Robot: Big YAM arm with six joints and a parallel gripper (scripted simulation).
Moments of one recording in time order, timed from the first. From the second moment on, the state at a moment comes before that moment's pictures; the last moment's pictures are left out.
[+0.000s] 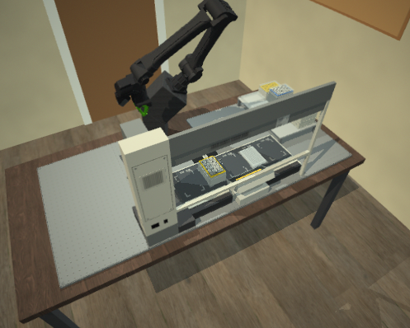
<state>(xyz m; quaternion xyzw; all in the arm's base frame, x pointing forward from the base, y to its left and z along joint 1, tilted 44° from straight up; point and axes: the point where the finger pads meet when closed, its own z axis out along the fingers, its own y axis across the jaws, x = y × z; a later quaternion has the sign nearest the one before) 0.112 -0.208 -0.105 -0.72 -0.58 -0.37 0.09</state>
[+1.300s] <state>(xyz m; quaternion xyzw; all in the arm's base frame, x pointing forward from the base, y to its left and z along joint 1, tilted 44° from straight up) 0.062 -0.173 -0.149 -0.71 -0.60 -0.37 0.07</state>
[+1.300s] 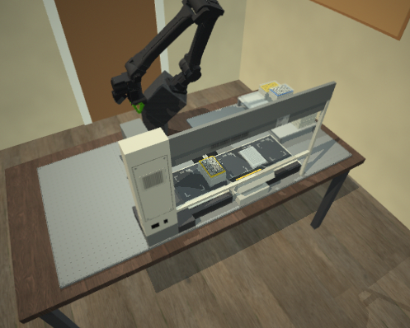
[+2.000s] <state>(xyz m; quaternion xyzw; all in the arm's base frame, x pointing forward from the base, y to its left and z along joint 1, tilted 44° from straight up) 0.076 -0.152 -0.173 -0.71 -0.60 -0.37 0.08</state>
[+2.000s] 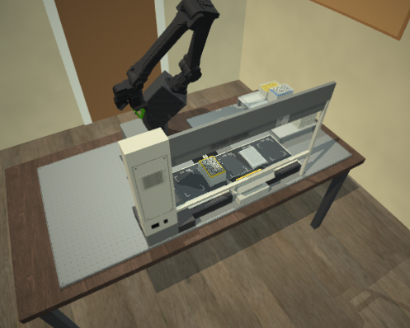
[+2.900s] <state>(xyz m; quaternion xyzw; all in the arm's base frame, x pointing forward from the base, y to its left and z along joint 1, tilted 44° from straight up) 0.092 -0.132 -0.200 -0.71 -0.60 -0.37 0.08</state>
